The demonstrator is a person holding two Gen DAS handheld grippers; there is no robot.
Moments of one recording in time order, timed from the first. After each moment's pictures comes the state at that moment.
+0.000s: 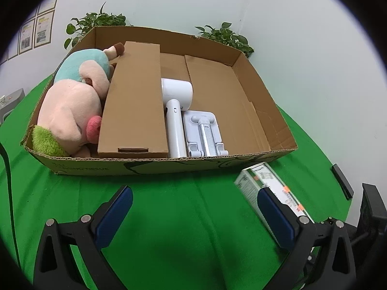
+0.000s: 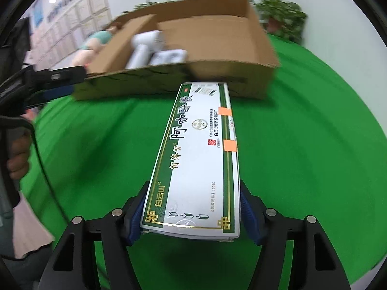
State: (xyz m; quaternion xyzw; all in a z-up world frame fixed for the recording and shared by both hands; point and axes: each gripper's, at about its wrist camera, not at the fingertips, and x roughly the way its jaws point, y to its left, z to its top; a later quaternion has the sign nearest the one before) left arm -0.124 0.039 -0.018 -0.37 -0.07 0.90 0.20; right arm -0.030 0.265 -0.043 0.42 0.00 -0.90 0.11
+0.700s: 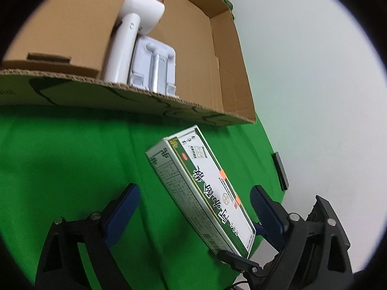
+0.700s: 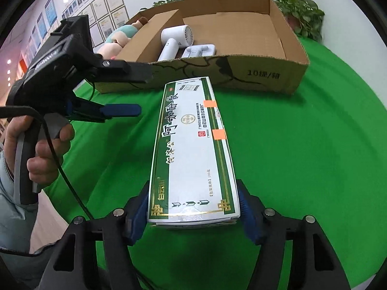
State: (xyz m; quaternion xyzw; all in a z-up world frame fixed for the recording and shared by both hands) left arm -0.152 0.066 -0.073 -0.50 -0.22 0.75 0.36; right arm -0.020 0.256 -0.048 0.44 -0.03 -0.88 0.15
